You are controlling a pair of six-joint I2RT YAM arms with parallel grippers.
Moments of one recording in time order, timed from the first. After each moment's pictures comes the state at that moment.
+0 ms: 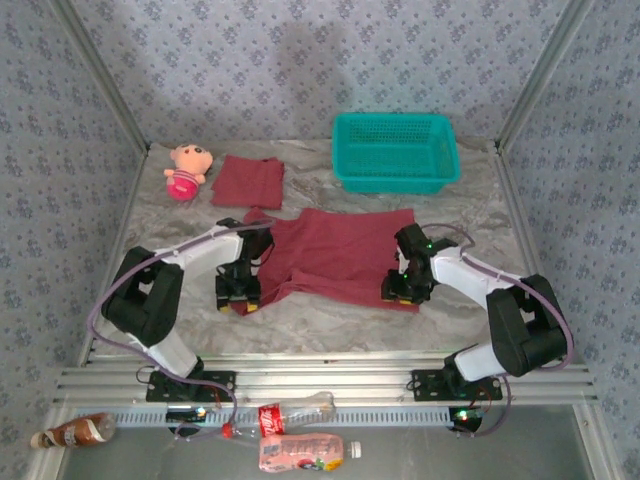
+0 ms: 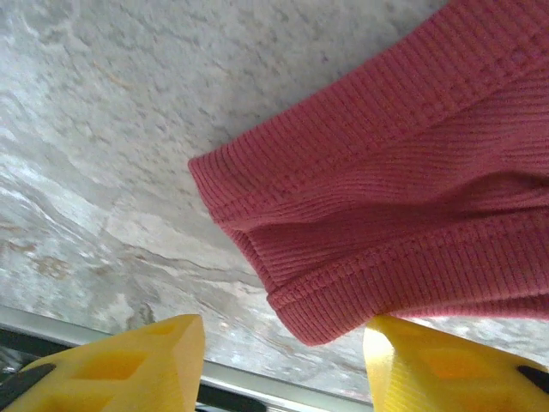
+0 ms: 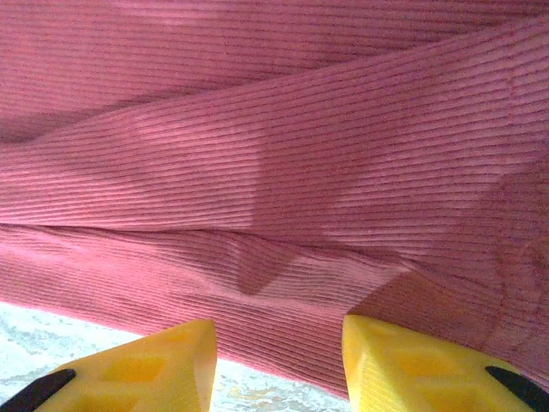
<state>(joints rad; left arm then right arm) -0.53 1.66 1.02 -1.21 -0.04 -0.66 0.38 1.43 0.74 -0.73 -0.22 0.45</state>
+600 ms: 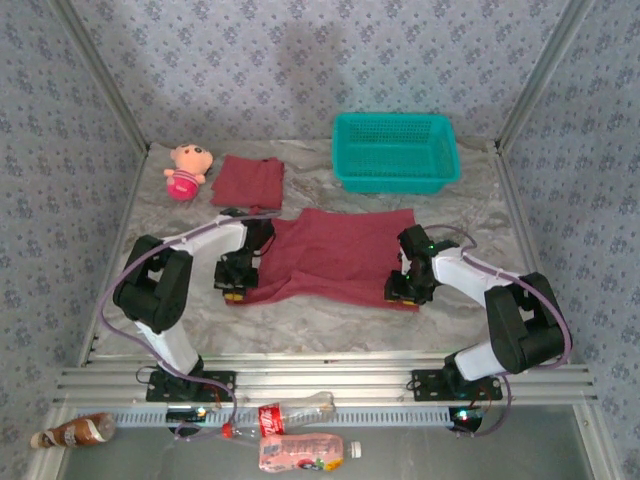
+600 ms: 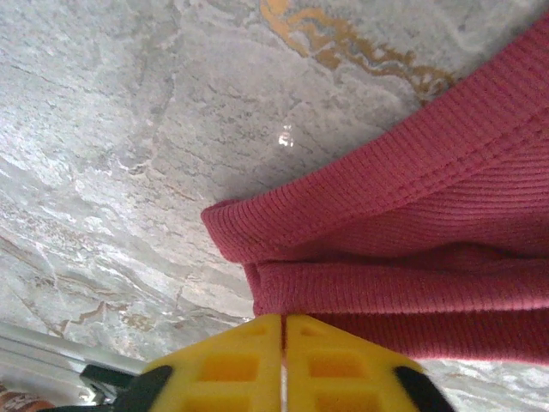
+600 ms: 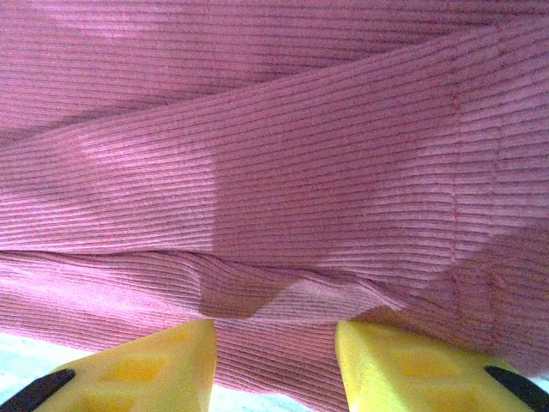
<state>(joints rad) -0.50 1.75 1.12 -1.24 -0.15 -0.49 0.36 1.45 0.72 -0.71 -0.20 0.43</state>
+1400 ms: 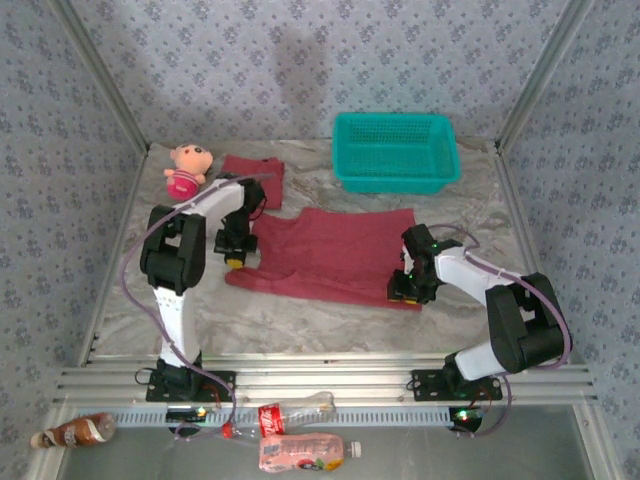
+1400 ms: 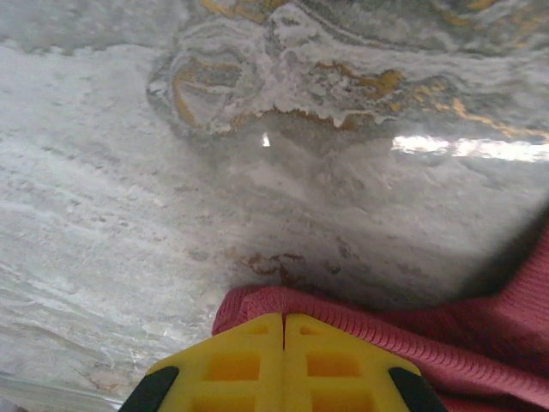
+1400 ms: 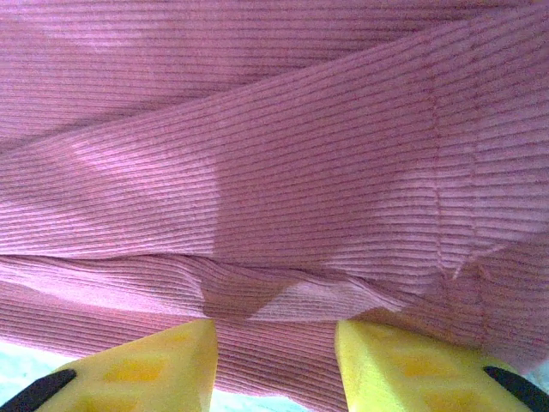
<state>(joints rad) -0.33 2.07 1.54 -1.36 -0.11 -0.30 0.32 1.44 0.72 -0.72 -0.20 0.39</state>
